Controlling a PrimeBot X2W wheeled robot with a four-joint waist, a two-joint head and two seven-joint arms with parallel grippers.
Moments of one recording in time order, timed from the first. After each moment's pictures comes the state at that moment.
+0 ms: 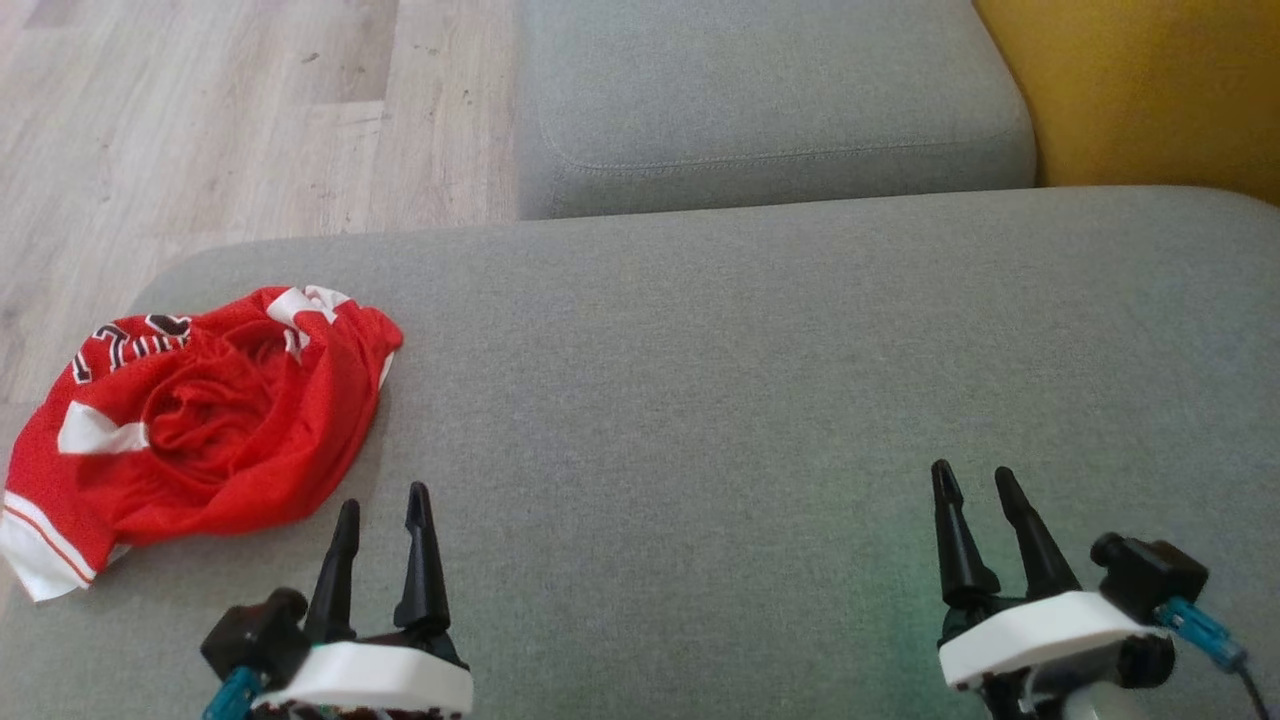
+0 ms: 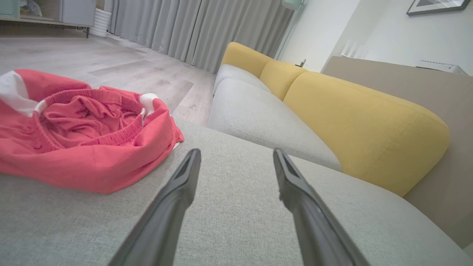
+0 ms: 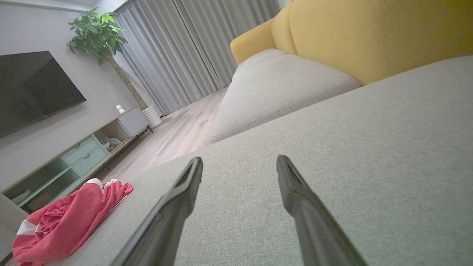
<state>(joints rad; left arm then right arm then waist) 0.05 0.04 -0.19 0.18 -0.50 0.00 -0.15 0.03 -0.04 0.12 0.27 0.46 0.12 -0.15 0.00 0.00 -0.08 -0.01</state>
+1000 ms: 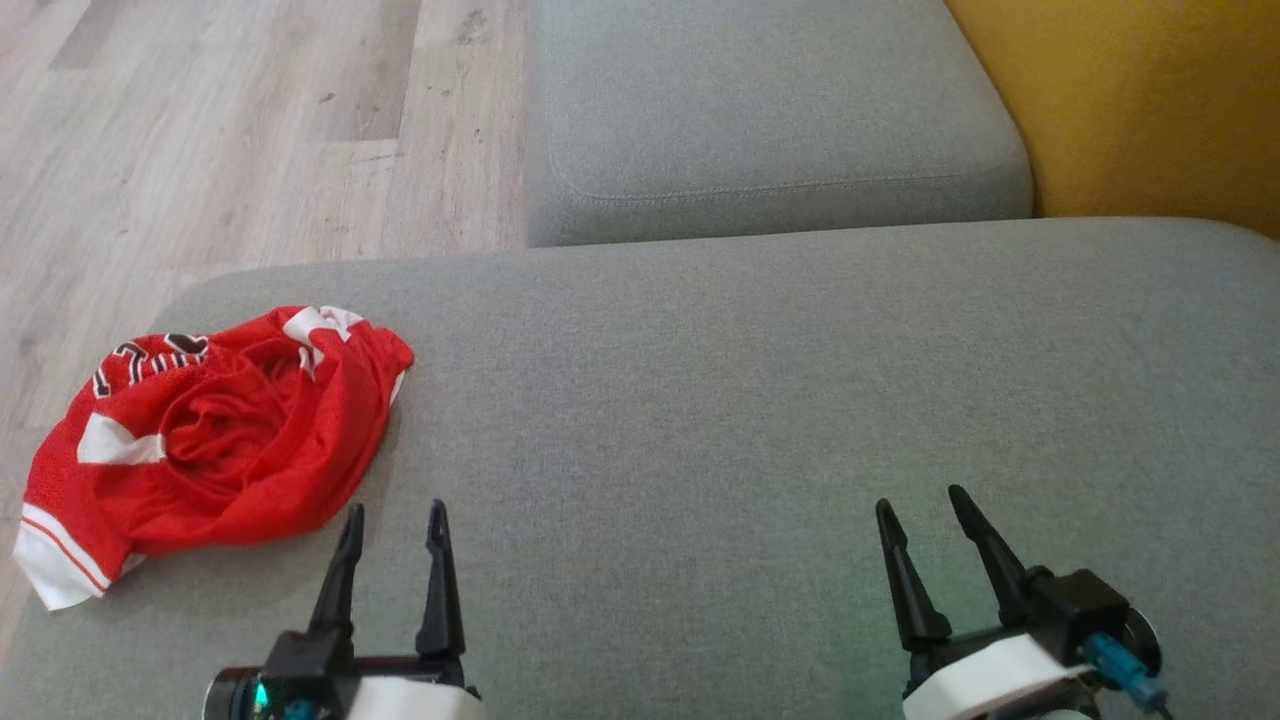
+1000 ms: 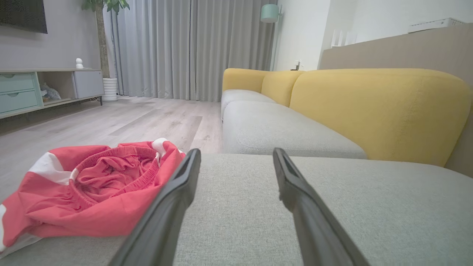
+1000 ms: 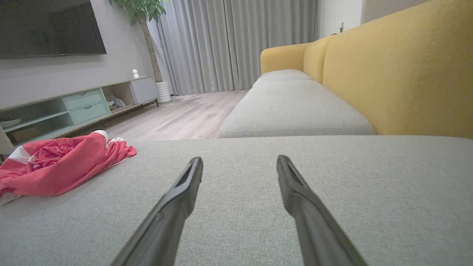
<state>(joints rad) 0.07 0.05 -0.20 0.18 -0.21 0.07 -0.23 0.07 -0.04 0.17 0.26 0.14 0.12 -0.23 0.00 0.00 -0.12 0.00</state>
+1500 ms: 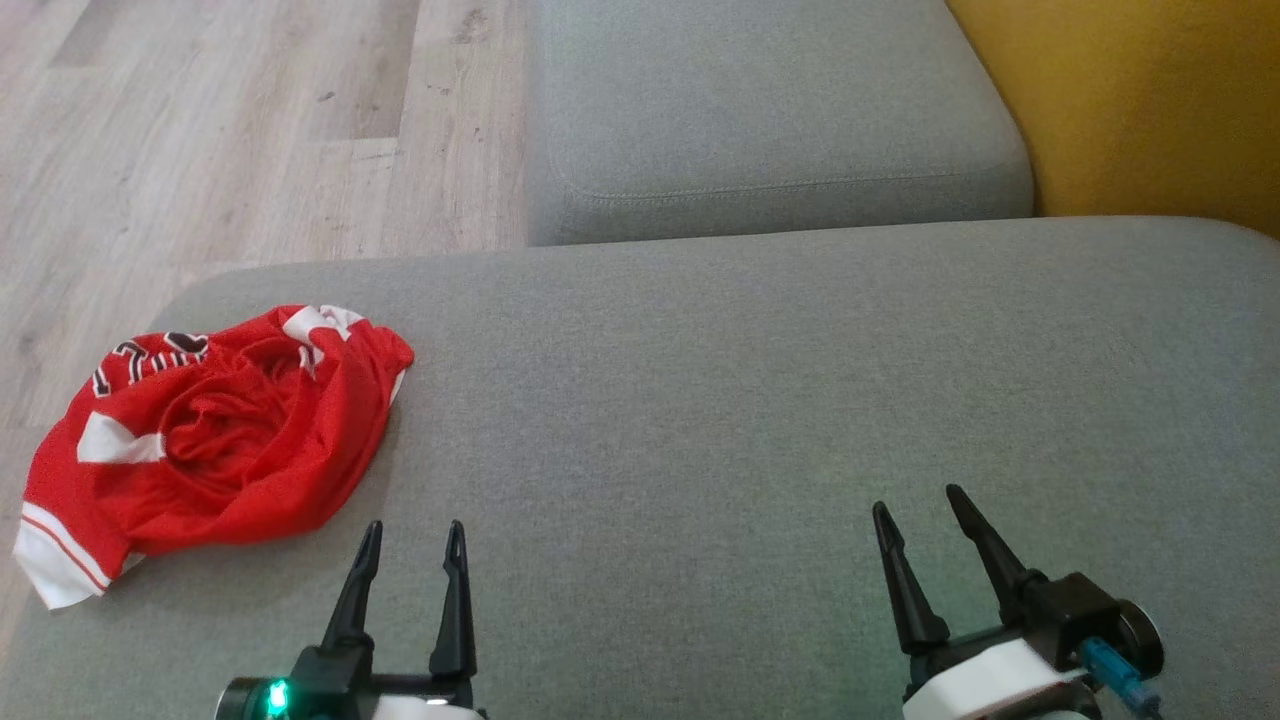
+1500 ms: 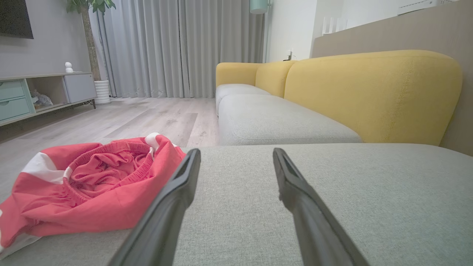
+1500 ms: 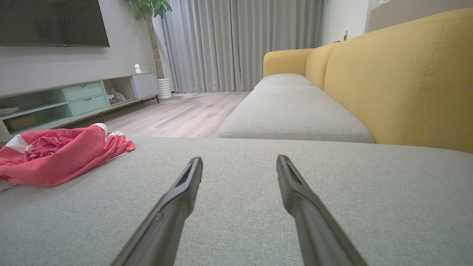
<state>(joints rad) 0.09 0.05 -0.22 0.21 -0.14 0.07 -0.25 0.08 -0.04 0.17 0.26 0.07 0.12 -0.25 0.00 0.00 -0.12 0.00</state>
